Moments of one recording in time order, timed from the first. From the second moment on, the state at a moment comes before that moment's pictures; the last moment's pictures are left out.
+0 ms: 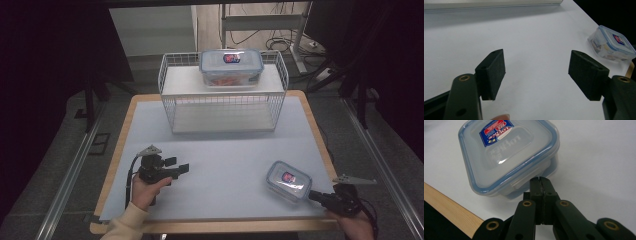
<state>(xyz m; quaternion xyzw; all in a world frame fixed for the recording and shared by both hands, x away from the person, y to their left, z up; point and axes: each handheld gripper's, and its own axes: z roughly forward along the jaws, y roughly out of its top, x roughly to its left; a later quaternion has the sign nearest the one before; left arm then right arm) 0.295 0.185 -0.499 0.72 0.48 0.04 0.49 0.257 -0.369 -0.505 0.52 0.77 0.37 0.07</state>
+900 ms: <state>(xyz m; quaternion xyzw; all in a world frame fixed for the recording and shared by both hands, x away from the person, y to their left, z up) 0.298 0.187 -0.502 0.72 0.49 0.05 0.49 0.300 -0.315 -0.509 0.50 0.77 0.38 0.07</state>
